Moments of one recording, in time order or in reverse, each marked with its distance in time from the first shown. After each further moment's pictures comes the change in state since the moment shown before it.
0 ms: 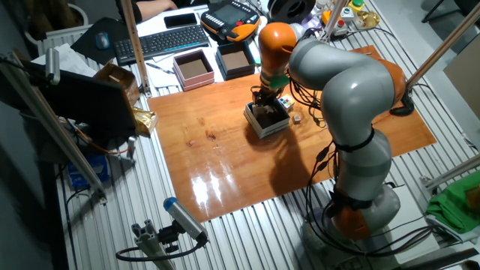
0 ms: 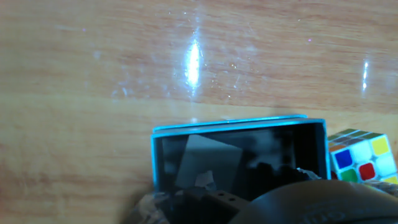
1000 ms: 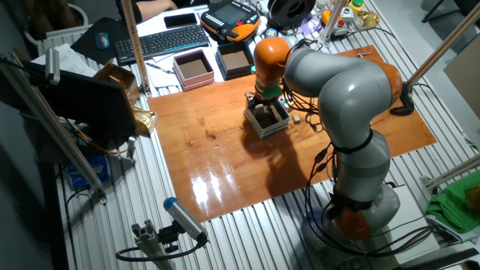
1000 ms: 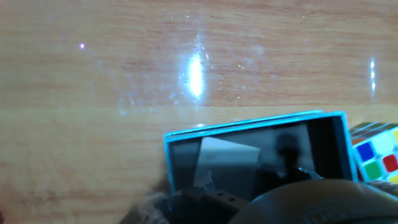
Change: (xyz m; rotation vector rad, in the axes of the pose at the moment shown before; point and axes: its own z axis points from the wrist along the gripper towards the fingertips) arm -0.002 0.019 0.030 0.008 -0.060 0.101
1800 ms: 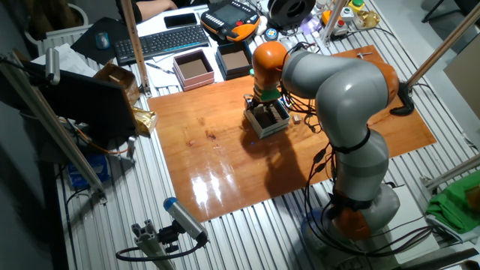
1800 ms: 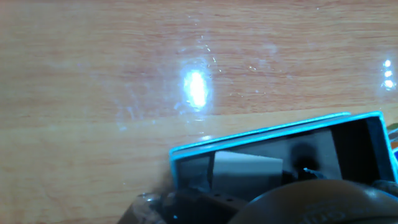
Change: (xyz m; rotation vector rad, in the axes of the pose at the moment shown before) arm 0.000 -0.002 0.016 0.003 -0.017 -0.013
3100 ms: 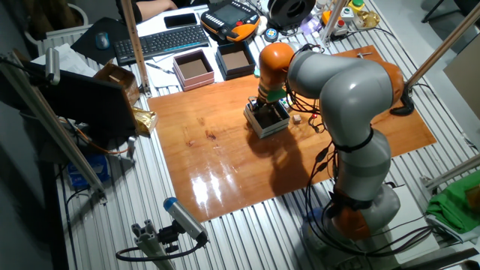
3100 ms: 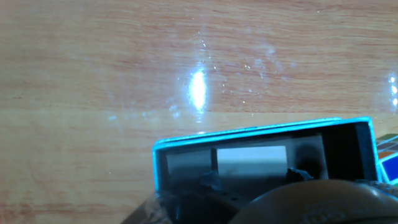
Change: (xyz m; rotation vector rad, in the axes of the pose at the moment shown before) arm 0.000 -0.012 -0.005 -0.017 0.000 -0.085
